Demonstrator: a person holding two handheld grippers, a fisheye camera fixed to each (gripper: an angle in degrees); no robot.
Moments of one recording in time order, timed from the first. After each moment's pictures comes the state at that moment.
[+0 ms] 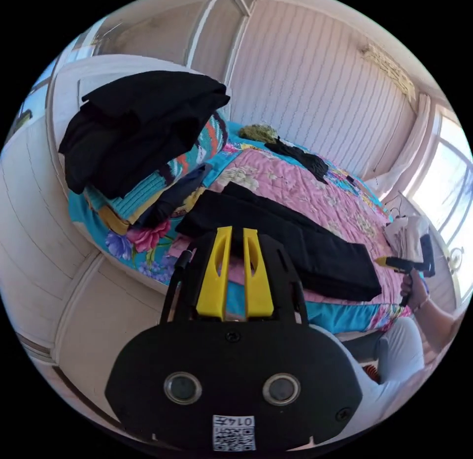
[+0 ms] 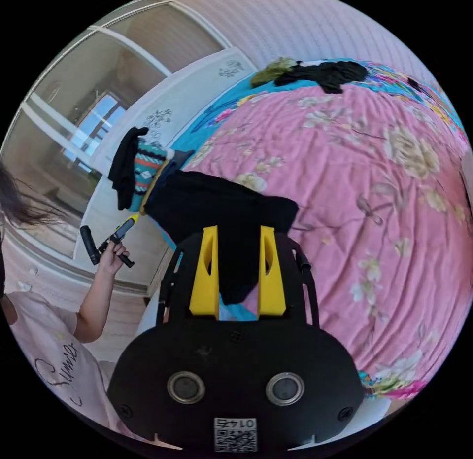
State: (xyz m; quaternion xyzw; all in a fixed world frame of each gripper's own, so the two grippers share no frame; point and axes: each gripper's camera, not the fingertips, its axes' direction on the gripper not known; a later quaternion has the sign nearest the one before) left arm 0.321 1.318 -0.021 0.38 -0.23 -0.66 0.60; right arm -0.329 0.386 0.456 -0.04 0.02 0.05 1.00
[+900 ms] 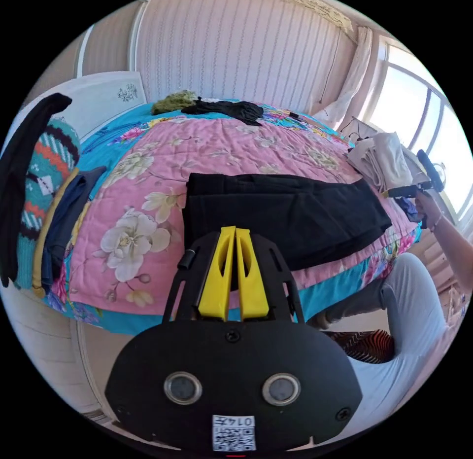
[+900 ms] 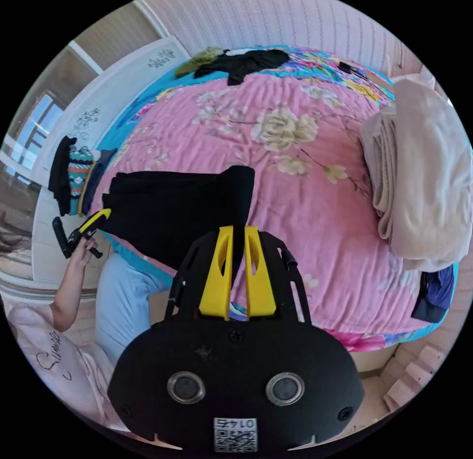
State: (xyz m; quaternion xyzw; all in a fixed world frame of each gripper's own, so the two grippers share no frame) left arm 0.261 1.147 -0.004 0.33 -0.18 -0.53 0.76; right arm -0.243 0.364 0.403 -0.11 0.21 0.11 0.97
